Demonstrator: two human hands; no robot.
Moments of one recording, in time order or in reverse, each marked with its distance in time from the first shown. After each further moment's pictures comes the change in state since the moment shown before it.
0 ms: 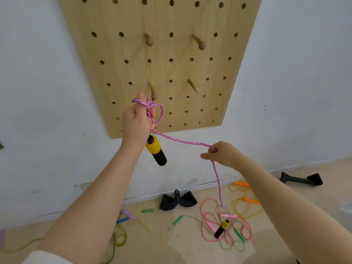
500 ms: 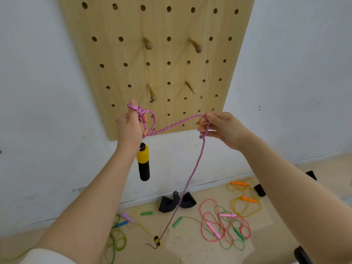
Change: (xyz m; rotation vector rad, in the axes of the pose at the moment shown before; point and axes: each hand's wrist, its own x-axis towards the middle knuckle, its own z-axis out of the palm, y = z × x) left_hand -0.003 -0.006 -0.021 -0.063 0.002 -0.132; right_hand -0.017 -0.047 -0.040 0.895 0.076 -0.267
